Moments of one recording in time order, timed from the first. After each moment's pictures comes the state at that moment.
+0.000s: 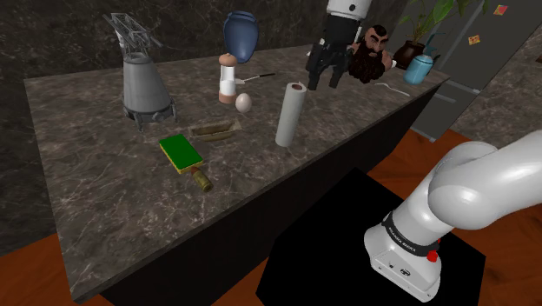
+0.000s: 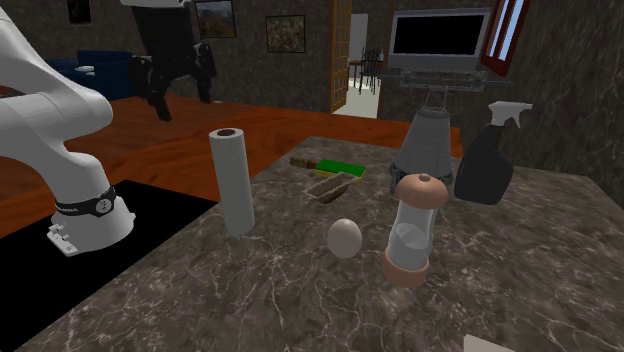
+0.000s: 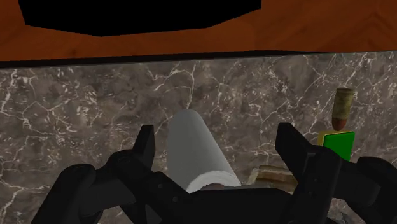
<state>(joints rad) 0.01 -0.50 0.00 -2.29 0.13 1.69 0.07</state>
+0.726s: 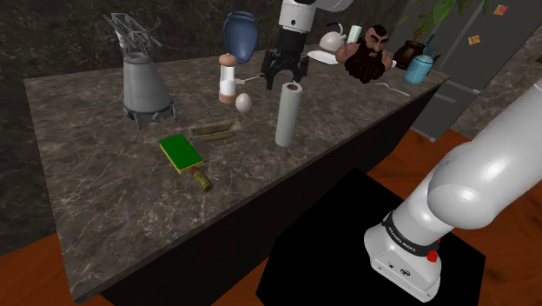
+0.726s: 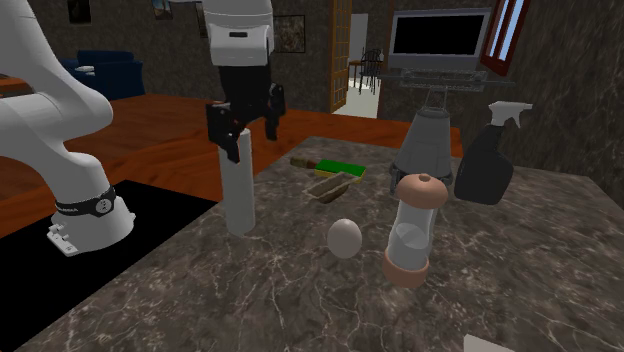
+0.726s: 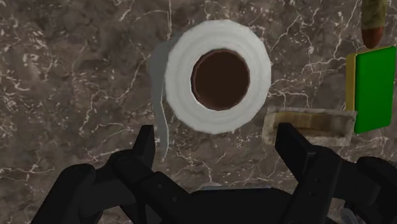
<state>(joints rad) 0.00 -0.07 0.02 -2.03 0.16 1.85 0.21</state>
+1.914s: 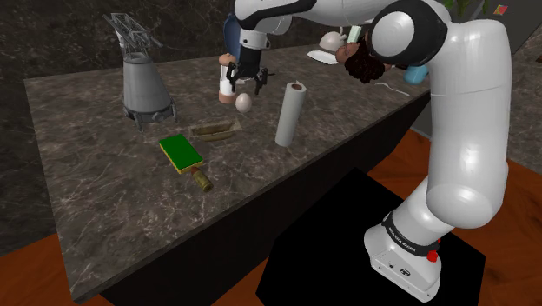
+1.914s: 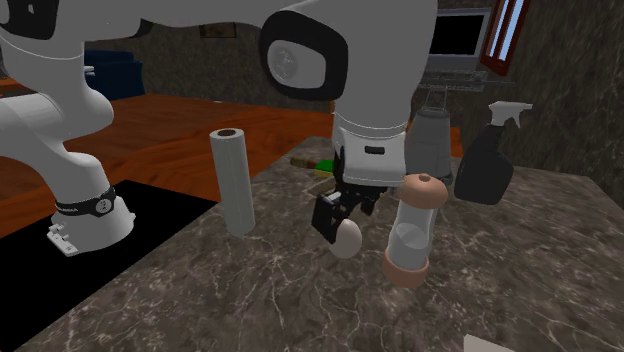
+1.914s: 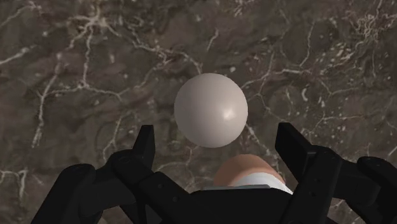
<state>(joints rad) -0.02 0.61 0.00 -1.34 0.19 1.82 0.39</state>
